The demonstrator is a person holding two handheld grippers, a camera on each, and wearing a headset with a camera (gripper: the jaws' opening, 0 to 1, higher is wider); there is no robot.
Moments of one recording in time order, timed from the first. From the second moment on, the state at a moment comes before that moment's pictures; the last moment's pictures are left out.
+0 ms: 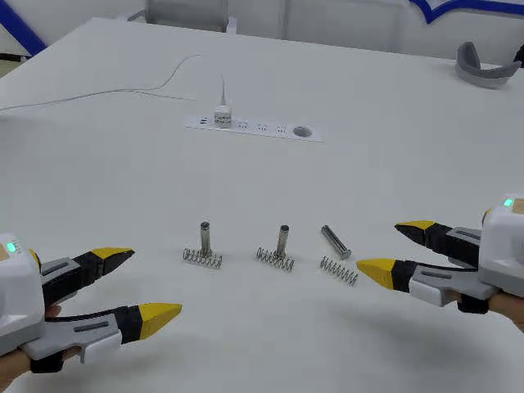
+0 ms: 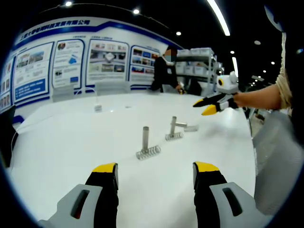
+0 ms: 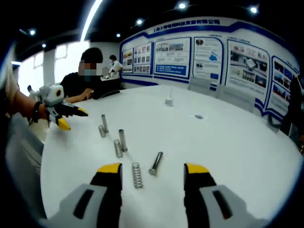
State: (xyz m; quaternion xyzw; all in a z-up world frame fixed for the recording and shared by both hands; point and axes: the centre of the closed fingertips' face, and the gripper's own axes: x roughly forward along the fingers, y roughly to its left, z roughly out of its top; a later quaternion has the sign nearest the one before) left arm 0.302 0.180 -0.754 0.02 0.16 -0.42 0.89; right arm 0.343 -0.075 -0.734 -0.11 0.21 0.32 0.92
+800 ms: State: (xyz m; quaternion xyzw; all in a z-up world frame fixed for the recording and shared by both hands) left arm 0.287 0.179 -0.753 0.02 0.16 -0.41 0.90; right arm 0.392 -0.053 -0.745 -0.12 0.27 0.28 0.91
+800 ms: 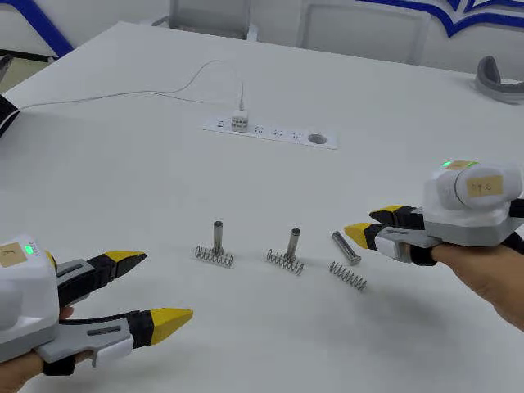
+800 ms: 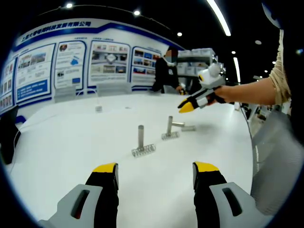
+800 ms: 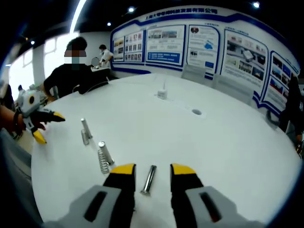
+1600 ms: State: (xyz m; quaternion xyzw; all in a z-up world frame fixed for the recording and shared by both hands) left arm 0.283 0.182 -0.755 0.02 0.16 -0.40 0.90; right arm 0.411 -0.046 -0.789 -0.14 0.37 0.26 0.88
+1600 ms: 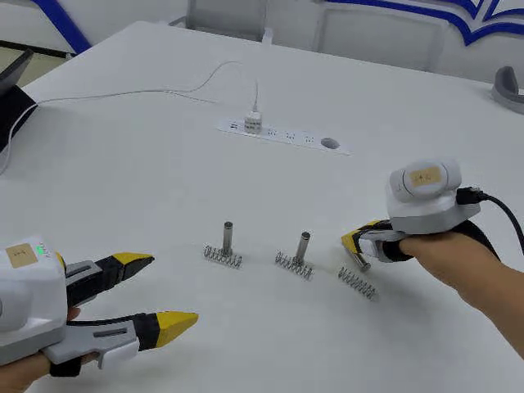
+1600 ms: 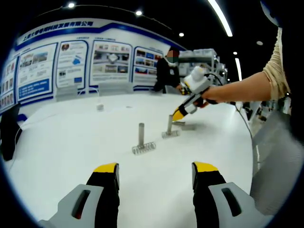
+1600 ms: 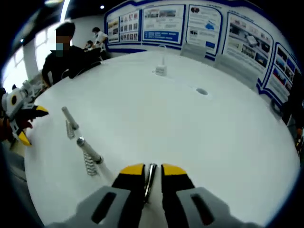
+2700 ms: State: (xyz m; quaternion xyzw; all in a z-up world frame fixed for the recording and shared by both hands) left arm 0.287 0.186 -0.757 0.01 0.16 -0.41 0.90; right arm 0.413 -0.046 -0.807 -0.14 0.46 0.24 0.85
